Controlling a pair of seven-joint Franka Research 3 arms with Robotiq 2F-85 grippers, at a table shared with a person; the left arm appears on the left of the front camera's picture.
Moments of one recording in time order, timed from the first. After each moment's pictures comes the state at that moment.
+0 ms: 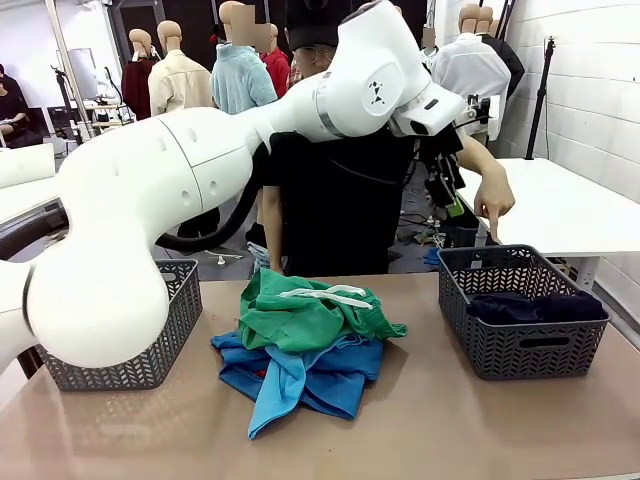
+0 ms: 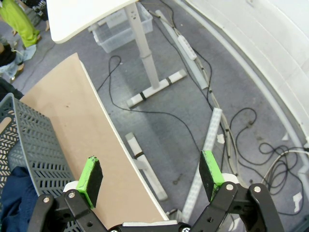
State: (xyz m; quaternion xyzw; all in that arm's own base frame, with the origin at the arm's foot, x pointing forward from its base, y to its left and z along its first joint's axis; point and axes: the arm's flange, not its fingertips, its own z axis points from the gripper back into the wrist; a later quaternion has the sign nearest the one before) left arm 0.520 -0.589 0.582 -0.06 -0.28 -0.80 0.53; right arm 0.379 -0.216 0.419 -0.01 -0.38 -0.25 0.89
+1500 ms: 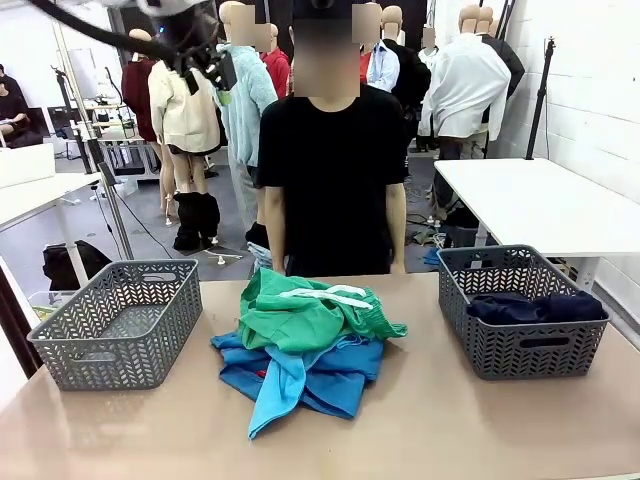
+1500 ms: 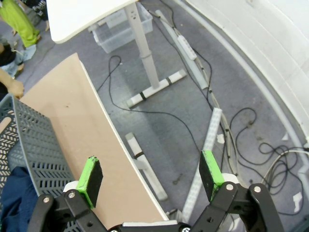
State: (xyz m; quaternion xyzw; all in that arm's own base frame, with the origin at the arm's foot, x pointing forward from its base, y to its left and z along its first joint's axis) left arm 0.521 -0.212 0.752 0.07 -0.35 -0.23 0.91; right arm 0.379 -0.216 0.419 -0.01 -0.38 -0.25 0.89
